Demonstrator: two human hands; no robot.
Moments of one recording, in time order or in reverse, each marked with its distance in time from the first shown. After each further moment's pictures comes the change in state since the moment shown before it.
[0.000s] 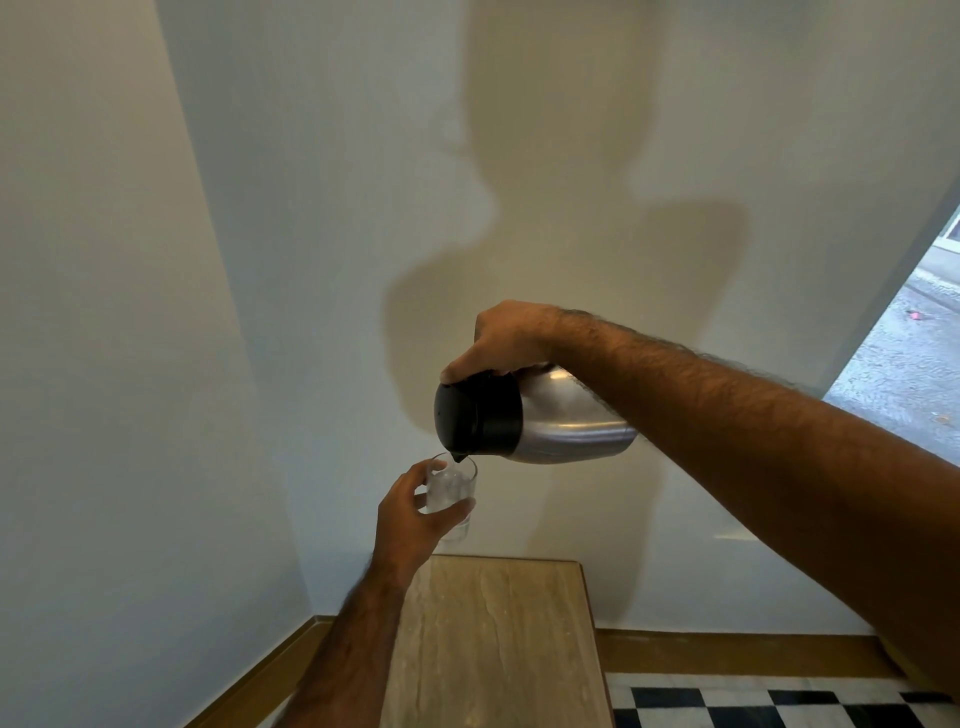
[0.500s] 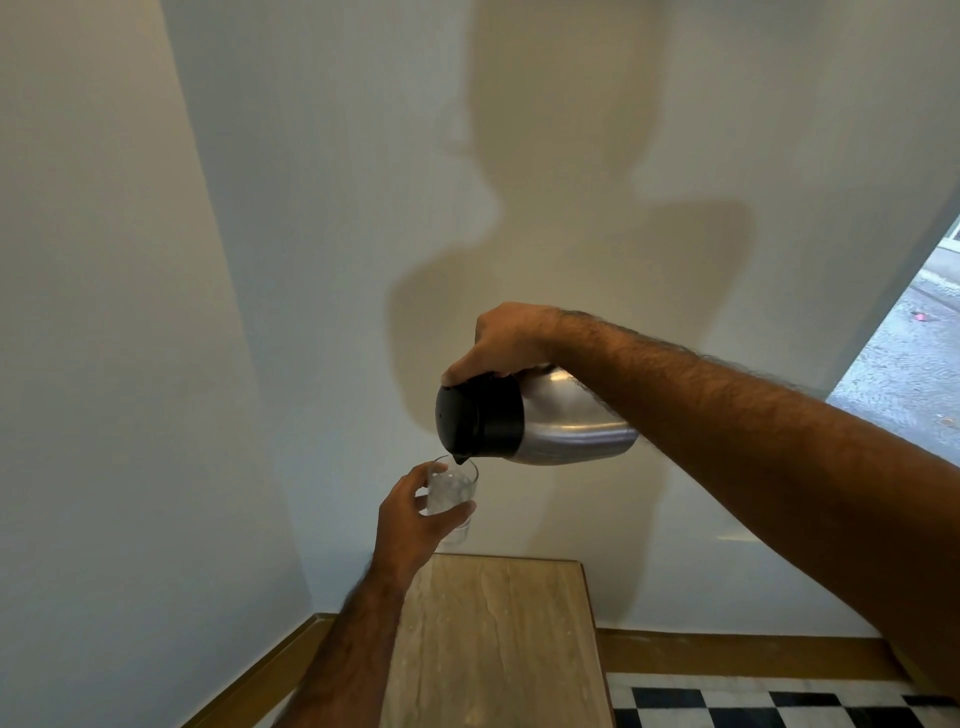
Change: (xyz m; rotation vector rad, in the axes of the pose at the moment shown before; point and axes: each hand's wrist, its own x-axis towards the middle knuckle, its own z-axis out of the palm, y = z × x) left_hand -0.001 -0.004 -0.001 0.018 0.001 -0.013; right_hand -0.002 -0.001 0.002 0.019 -0.015 0.001
